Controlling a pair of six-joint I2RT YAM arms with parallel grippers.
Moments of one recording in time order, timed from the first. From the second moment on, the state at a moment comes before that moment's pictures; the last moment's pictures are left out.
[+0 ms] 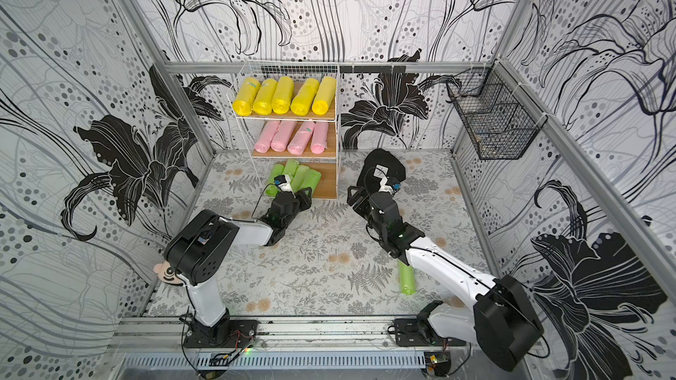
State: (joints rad) left arm -0.48 1.90 0.85 0.70 -0.25 -0.75; right arm 0.62 1.21 0.75 0.13 0.19 1.05
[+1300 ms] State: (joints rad) left arm -0.47 2.06 1.08 0.51 -0.38 -0.79; right arm 0.61 1.17 0.73 0.00 0.20 1.00
